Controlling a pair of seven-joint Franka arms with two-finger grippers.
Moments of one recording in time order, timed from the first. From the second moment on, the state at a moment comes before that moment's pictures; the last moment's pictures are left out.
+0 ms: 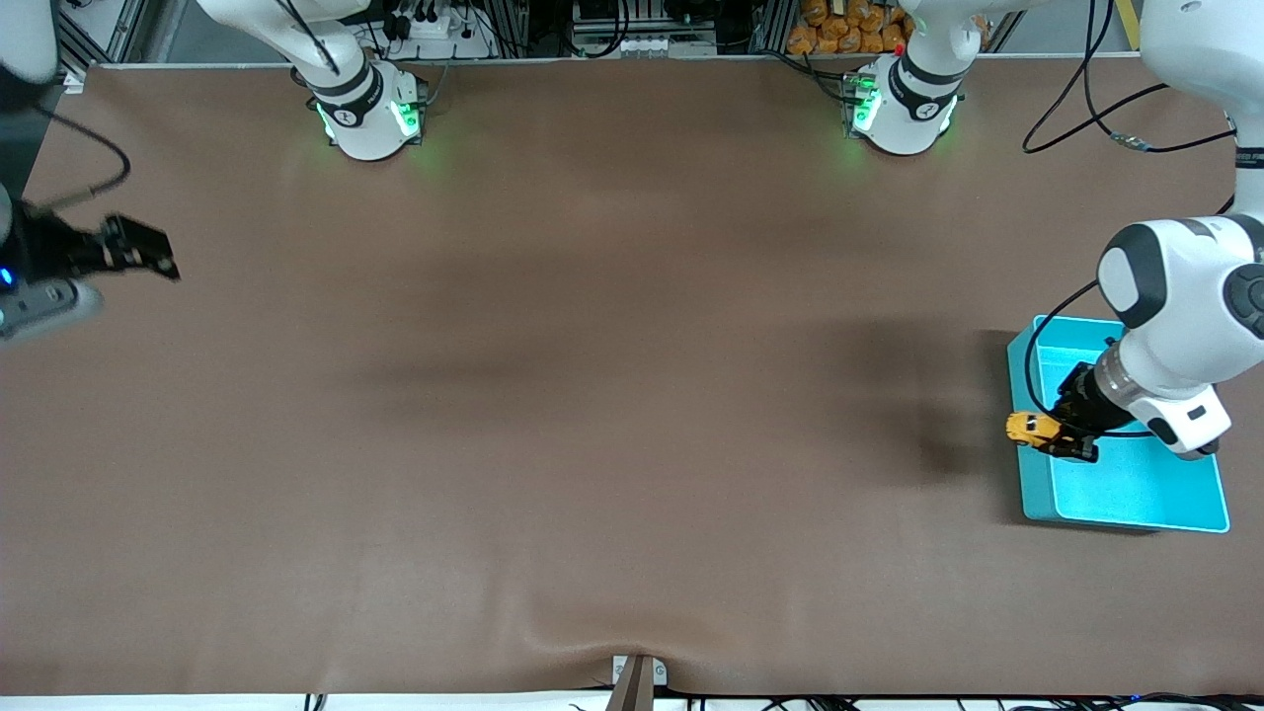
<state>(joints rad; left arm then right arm) 0.08 0.35 -0.01 -1.85 0.04 2.34 -1.15 0.14 0.17 -0.14 -1.29 -0.02 1.30 -0.37</state>
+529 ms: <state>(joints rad) 0.19 0.35 0.01 -1.84 0.04 2.33 -0.77 0.04 0.11 -0.17 -1.38 -0.02 1.30 -0.36</state>
